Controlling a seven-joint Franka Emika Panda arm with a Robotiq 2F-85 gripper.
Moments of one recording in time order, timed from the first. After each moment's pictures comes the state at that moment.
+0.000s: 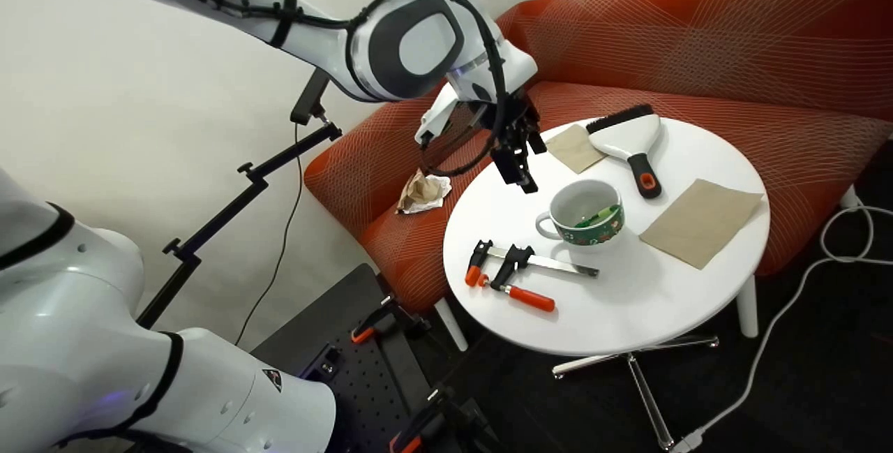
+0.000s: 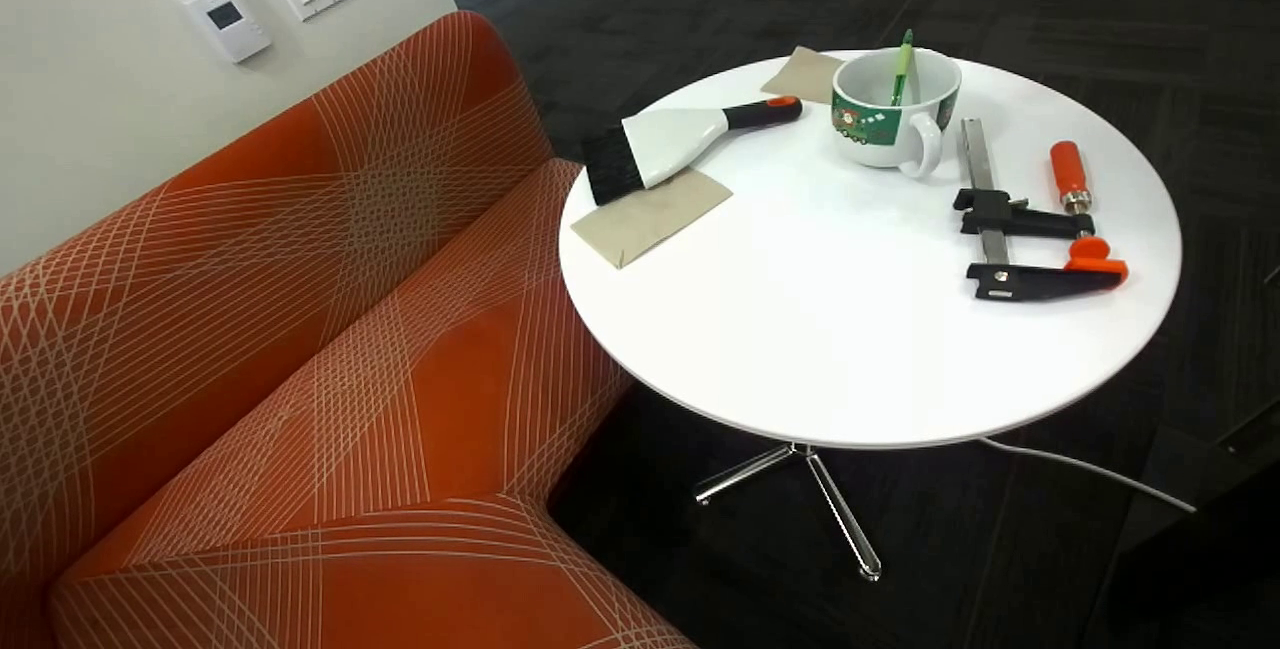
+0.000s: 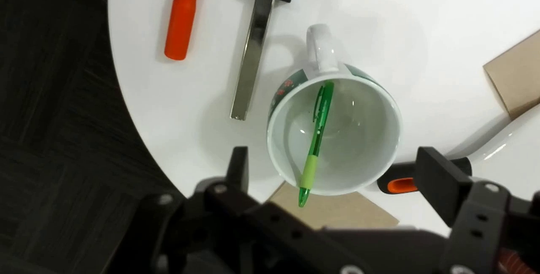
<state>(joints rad) 0.01 0.23 0.02 -2.35 -0.15 2.65 1.03</state>
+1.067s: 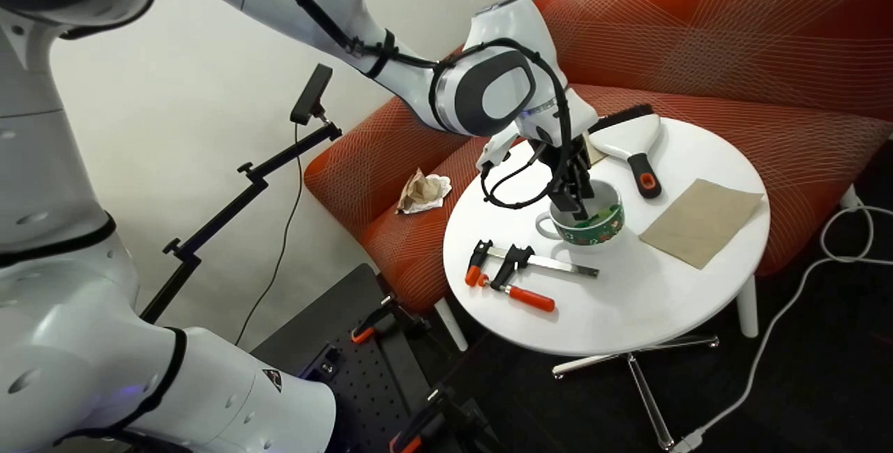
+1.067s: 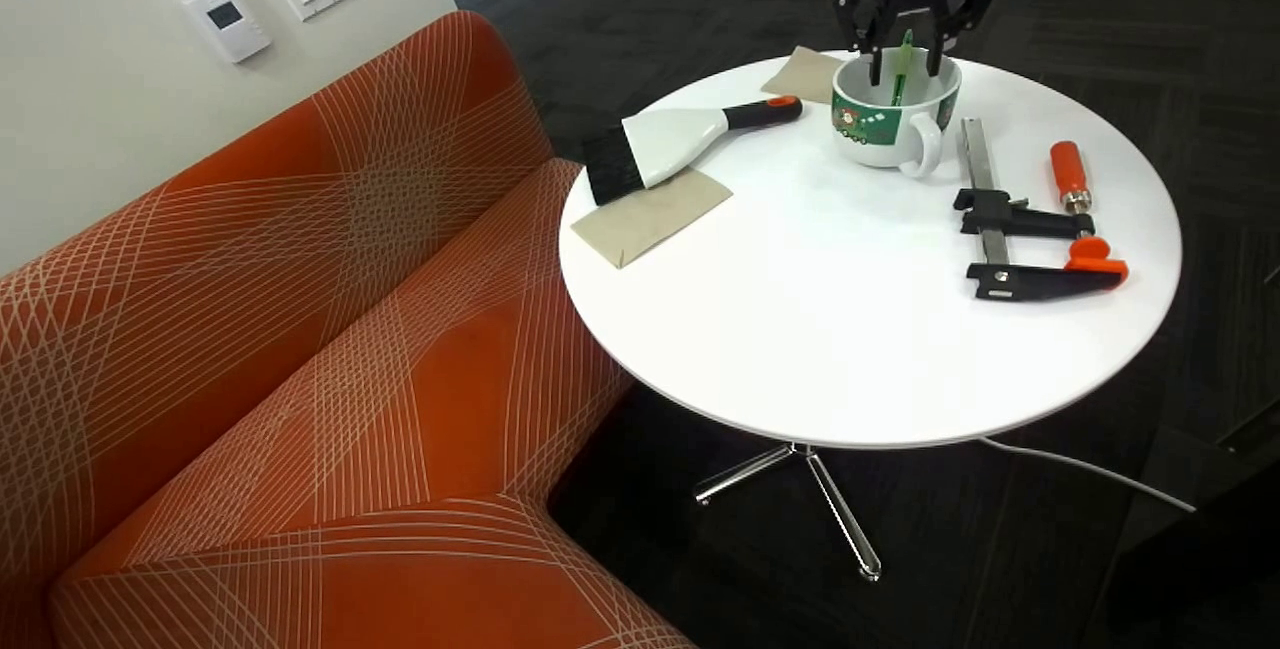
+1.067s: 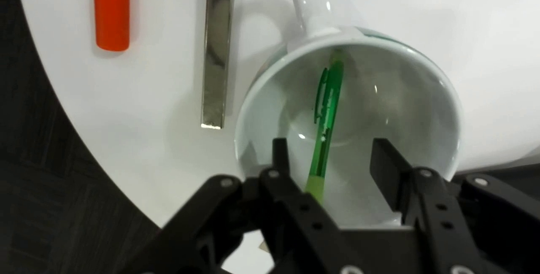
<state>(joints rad) 0.12 0.57 -0.13 -2.11 -0.07 2.69 1.07</state>
